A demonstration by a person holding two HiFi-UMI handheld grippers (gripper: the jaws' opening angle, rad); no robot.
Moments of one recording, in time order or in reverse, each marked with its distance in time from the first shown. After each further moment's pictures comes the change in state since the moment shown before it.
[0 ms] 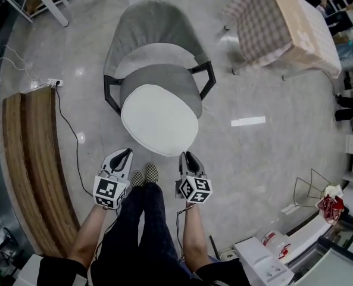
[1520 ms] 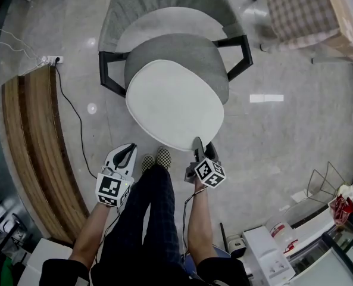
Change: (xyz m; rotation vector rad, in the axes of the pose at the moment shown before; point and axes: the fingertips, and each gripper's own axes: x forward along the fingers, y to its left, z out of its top) left arm 0.069 0.052 -0.125 -0.053 0.143 0.008; right arm 0.122 -0.111 -0.138 0.308 0.080 -0.163
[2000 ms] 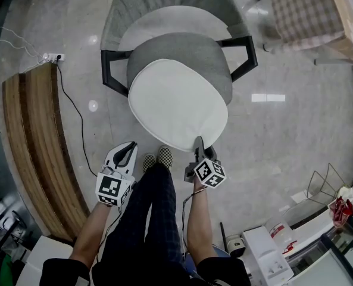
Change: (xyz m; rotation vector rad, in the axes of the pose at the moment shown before) left arm 0.001 0.010 0.004 -0.006 -0.017 0.016; right arm 0.008 0.020 -0.001 -0.011 -0.002 0.058
